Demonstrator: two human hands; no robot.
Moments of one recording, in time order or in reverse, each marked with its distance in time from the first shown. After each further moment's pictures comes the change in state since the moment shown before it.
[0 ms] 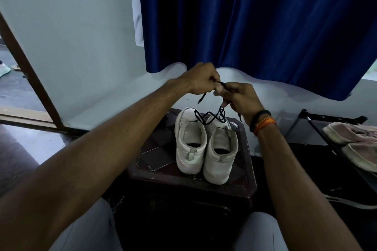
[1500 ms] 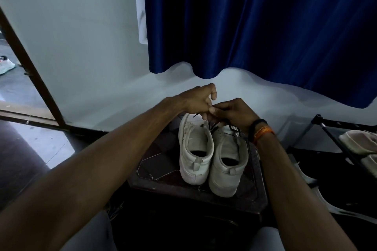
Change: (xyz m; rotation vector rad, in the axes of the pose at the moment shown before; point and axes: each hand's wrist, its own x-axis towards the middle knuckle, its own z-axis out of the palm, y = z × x) left_hand -0.009 -0.054 0.044 -0.308 -0.234 -0.141; right_hand 0.021 0.038 0.023 -0.089 -0.299 0.131
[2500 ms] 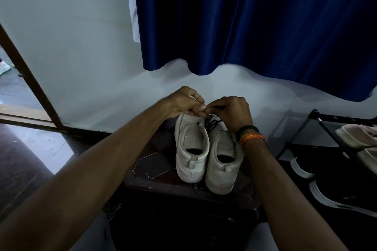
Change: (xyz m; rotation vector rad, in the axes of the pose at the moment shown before) left_hand -0.007 -0.018 0.010 -0.591 0.124 -0.261; right_hand 0.001 0.015 0.011 -0.566 0.372 -0.292
